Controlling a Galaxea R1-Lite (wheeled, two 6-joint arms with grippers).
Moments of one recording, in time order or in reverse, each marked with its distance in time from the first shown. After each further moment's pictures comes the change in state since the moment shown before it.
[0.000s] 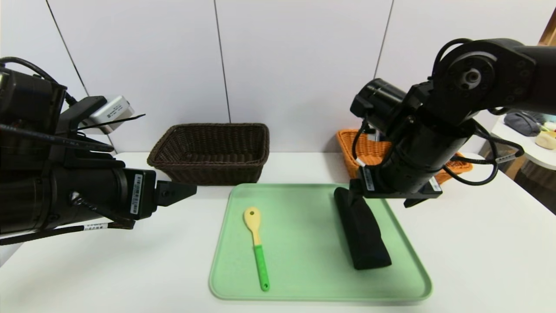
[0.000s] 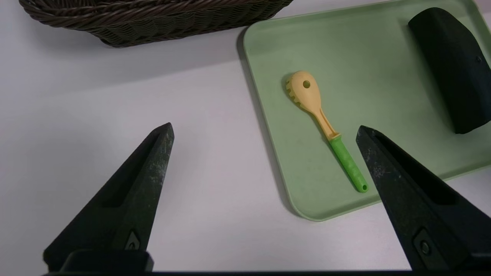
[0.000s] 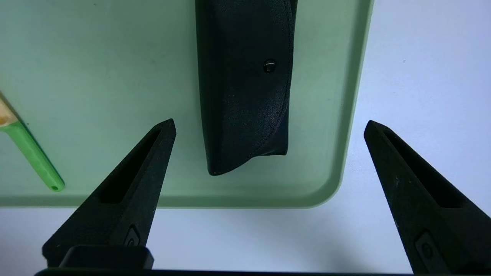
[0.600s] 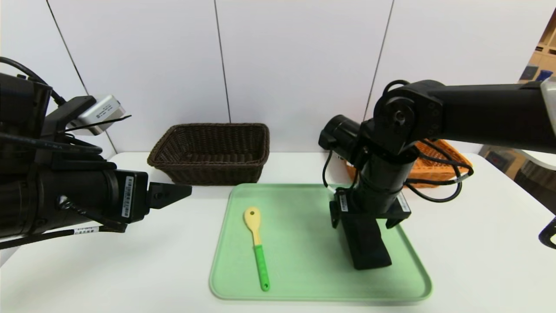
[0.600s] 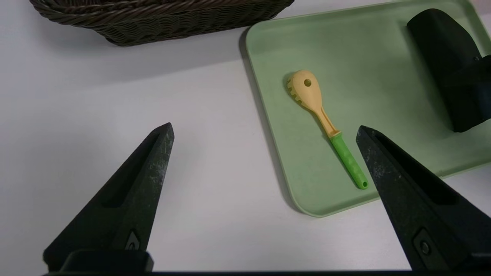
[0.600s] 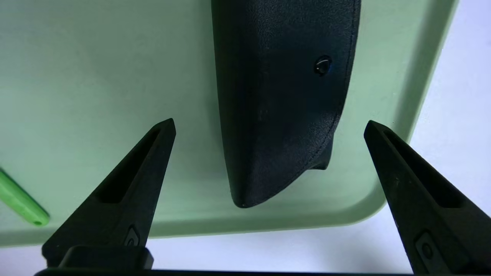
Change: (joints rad) left arm 0.002 -0.030 0.014 0.003 0.000 0.001; right arm 0.044 0.135 0.002 -0.003 0.006 0.087
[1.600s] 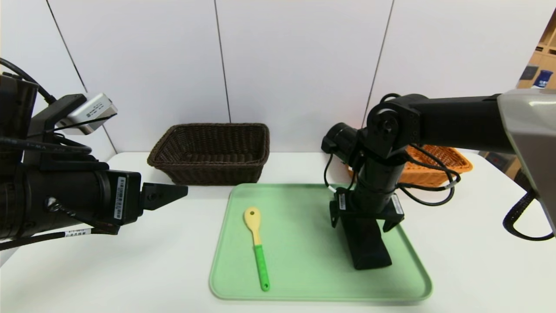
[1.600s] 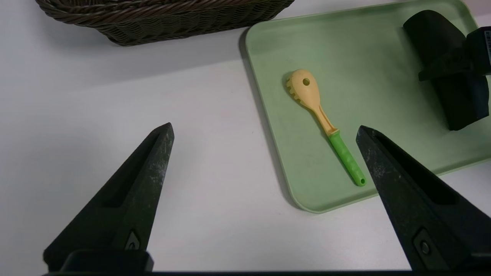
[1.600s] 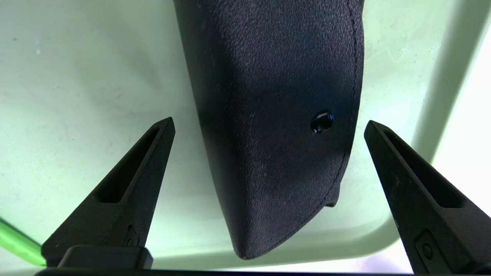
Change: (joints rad) left arm 0.001 -0.020 0.000 0.013 -0.002 -0.001; right arm -0.064 0.068 -0.004 -0.037 0.050 0.021
